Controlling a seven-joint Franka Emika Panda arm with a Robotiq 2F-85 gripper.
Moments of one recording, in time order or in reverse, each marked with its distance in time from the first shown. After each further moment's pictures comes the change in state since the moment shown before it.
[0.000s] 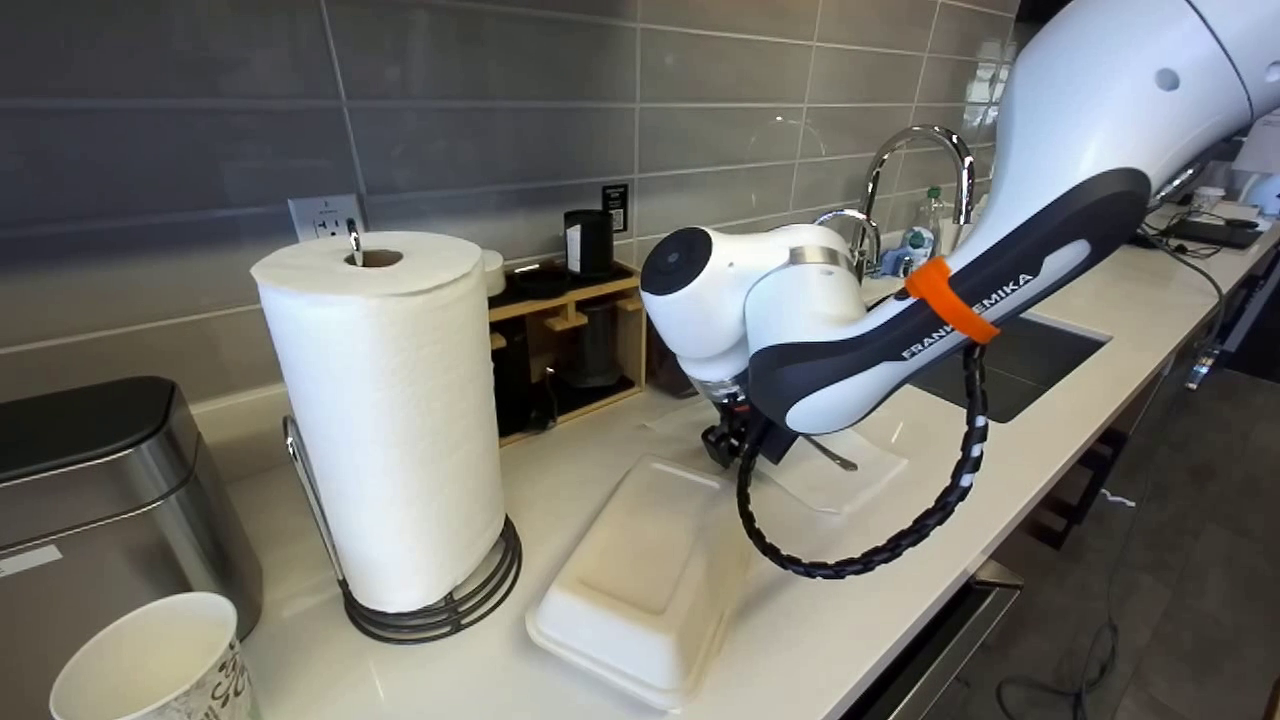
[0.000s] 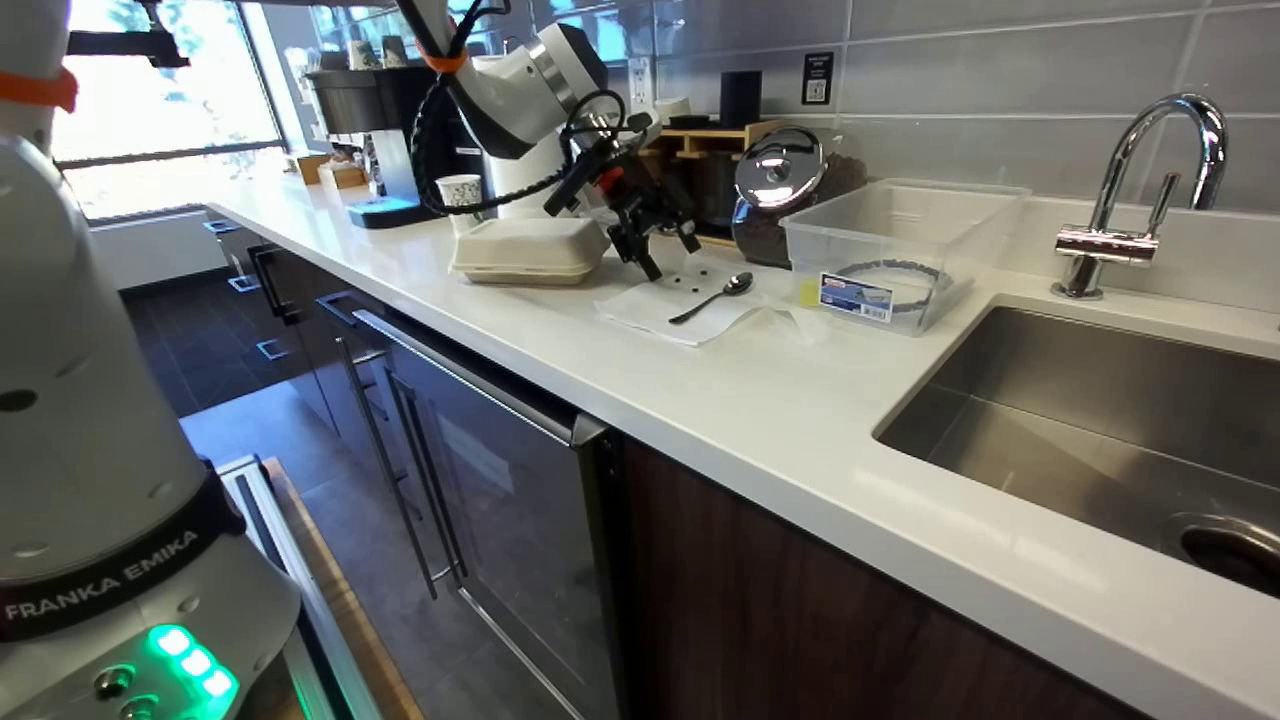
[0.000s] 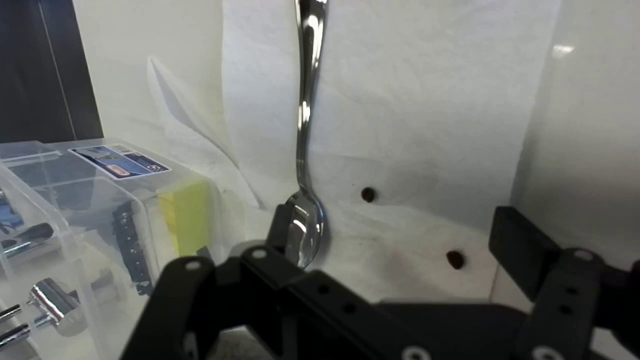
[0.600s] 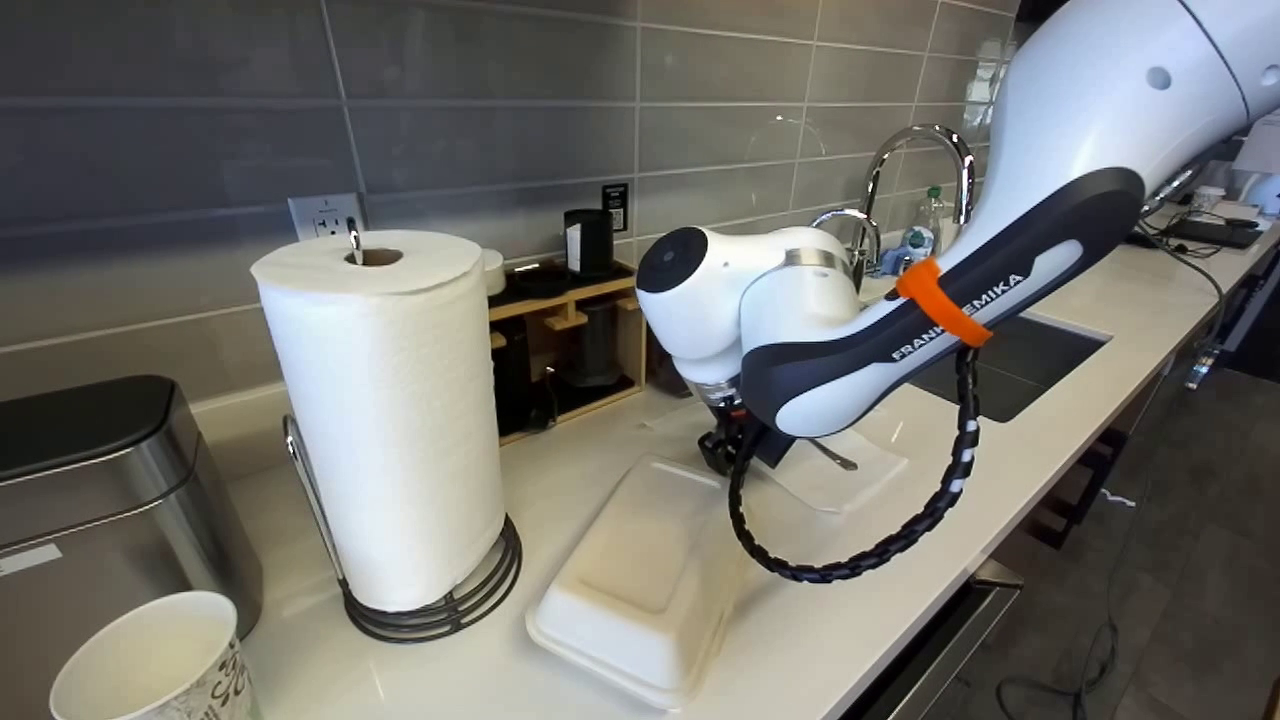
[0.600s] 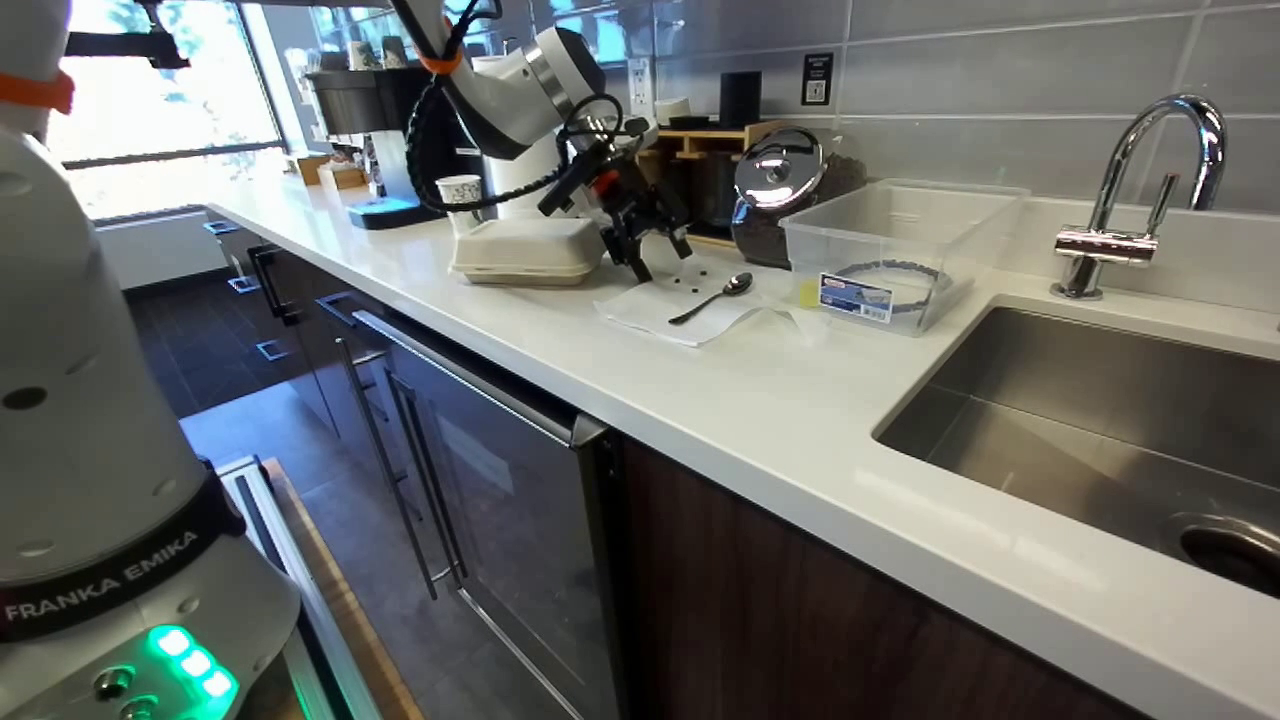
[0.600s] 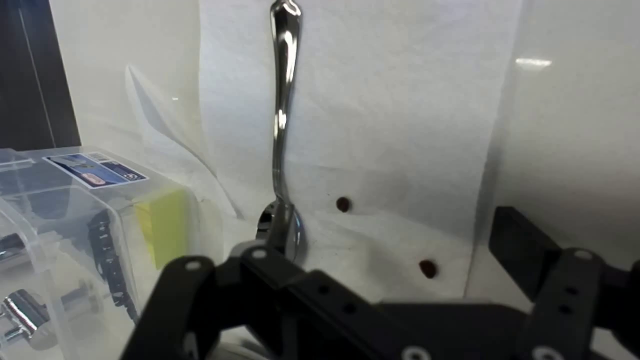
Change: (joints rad) arm 0.048 0.005 -0.045 0.003 0.061 0.011 -0.039
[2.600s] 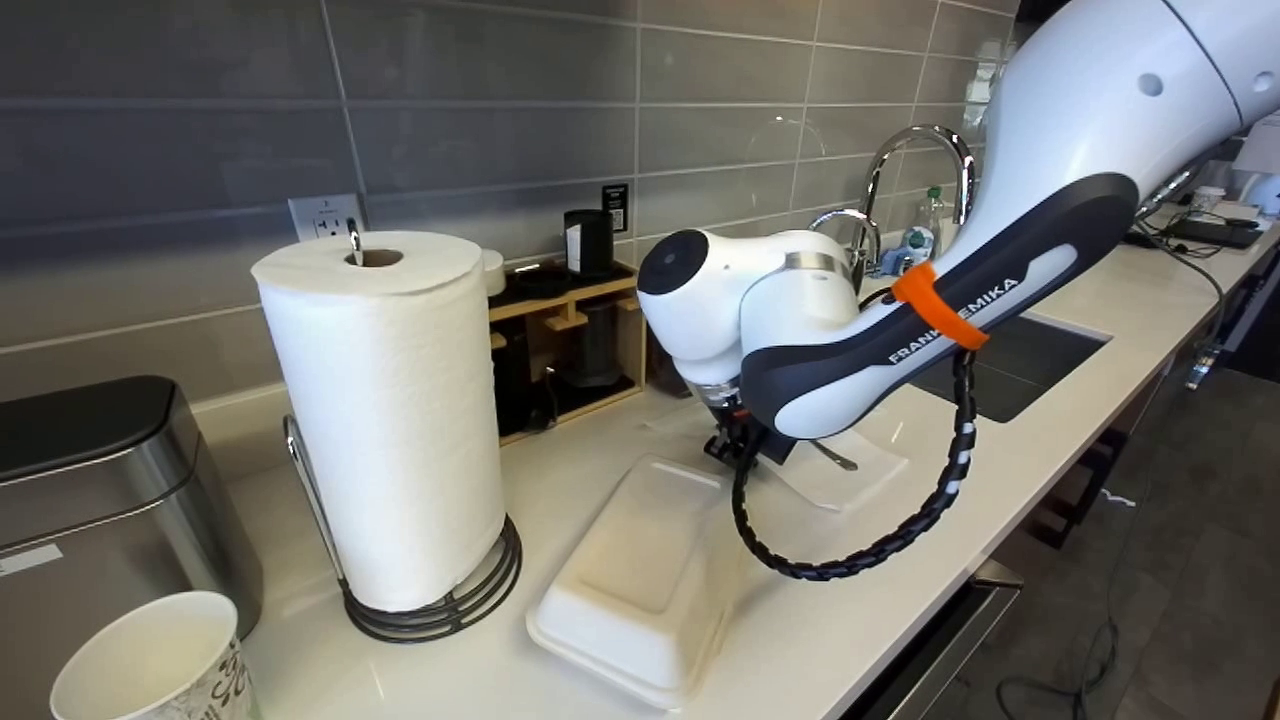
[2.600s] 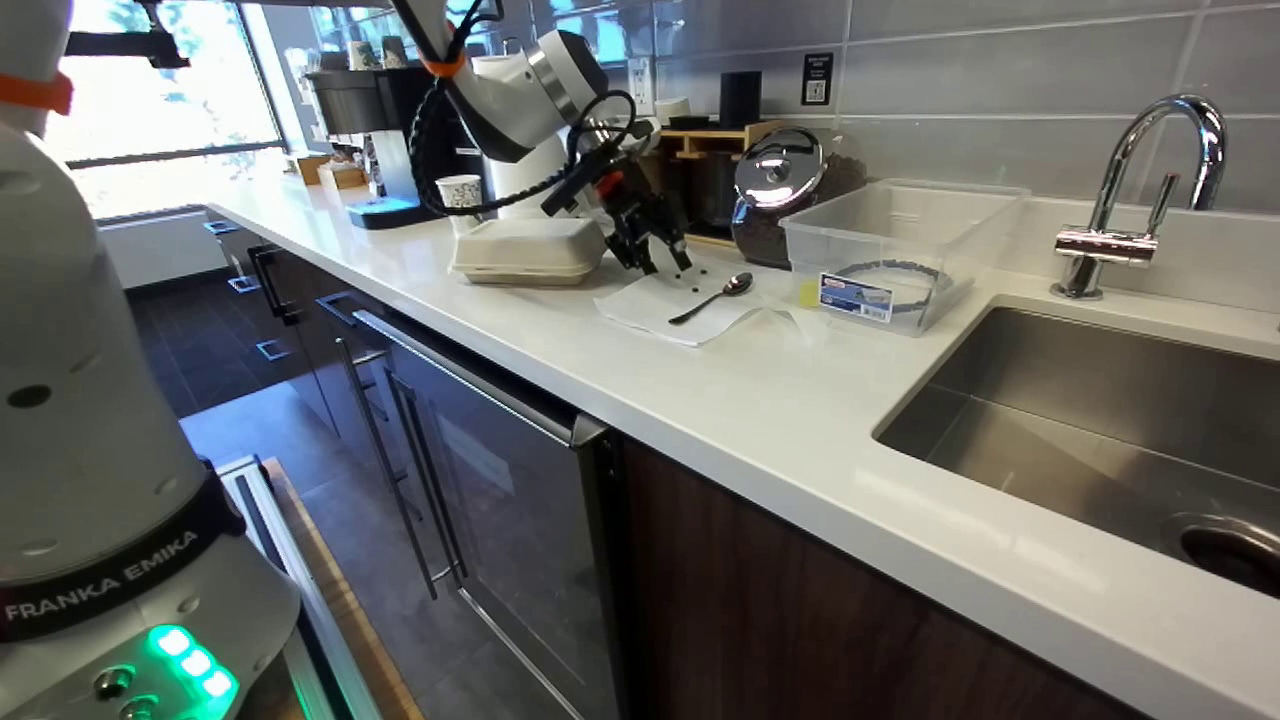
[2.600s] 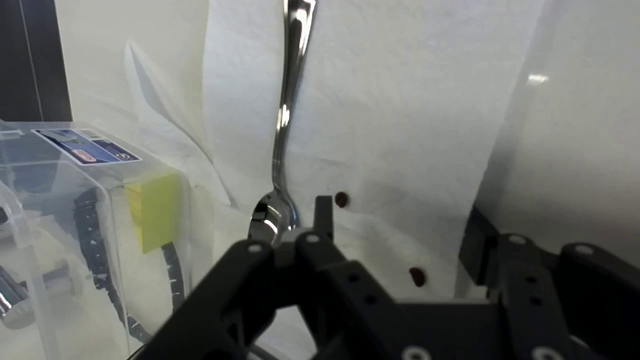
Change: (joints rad) arm 0.022 0.004 -0.030 0.002 0.006 0.015 -0.086
